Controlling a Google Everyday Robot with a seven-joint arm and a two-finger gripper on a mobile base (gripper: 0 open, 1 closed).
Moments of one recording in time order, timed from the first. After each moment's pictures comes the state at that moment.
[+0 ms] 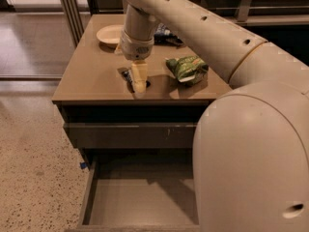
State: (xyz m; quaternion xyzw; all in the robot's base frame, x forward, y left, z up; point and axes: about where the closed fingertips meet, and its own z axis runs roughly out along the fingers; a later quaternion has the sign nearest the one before) arm 0.660 0.070 0.829 -0.83 0.53 0.07 0.14
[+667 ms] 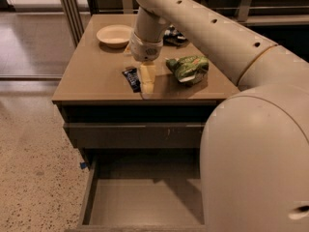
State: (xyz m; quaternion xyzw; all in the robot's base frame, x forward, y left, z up) arm 0.665 0.046 0.821 -0.82 0.55 0.07 0.14
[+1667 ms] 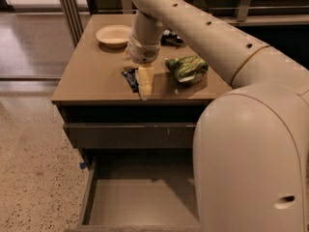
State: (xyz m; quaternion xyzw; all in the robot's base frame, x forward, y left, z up) arm 0.667 0.052 0.811 -0.82 0.55 0.08 0.13
